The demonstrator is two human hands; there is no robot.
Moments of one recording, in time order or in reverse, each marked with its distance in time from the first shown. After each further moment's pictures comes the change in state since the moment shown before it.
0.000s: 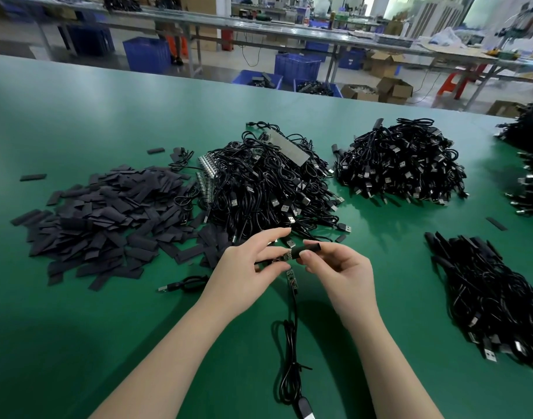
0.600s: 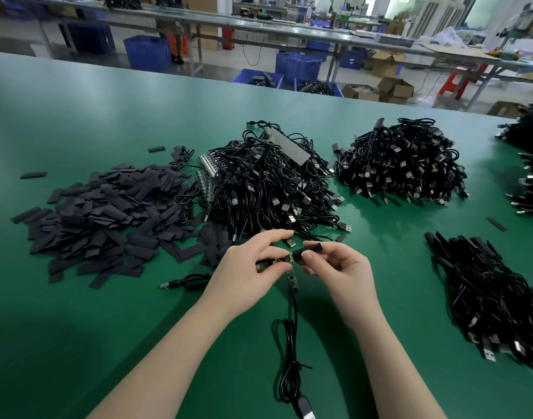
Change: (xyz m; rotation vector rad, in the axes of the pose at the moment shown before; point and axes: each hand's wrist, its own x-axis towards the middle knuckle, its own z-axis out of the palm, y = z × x) left_hand 0.000 -0.004 0.003 0.012 -0.005 0.013; right_hand 0.001 0.000 -0.004 0.083 -0.073 0.060
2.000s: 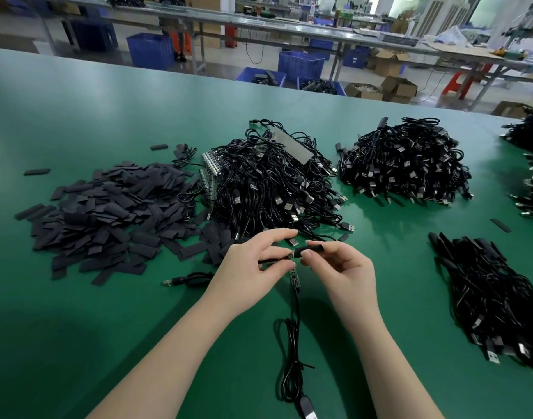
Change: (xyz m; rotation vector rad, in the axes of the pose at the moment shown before) left_hand -0.001 0.009 -0.004 -0.087 0.002 -0.017; right_hand -0.003 -0.001 0.006 -0.056 0.068 -0.081
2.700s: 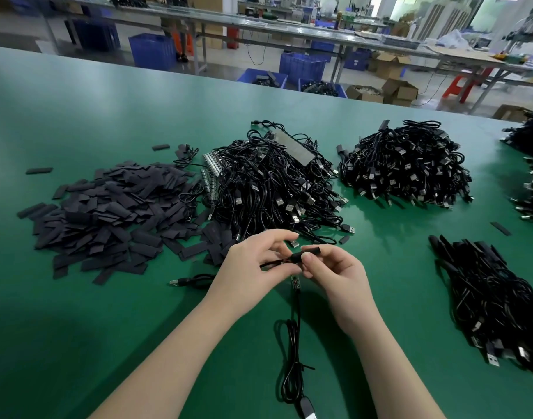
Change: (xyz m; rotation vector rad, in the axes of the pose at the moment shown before) left_hand -0.001 0.006 0.001 -0.110 0.017 0.041; right_hand 0.000 0.009 -0.001 0.135 -0.115 0.174
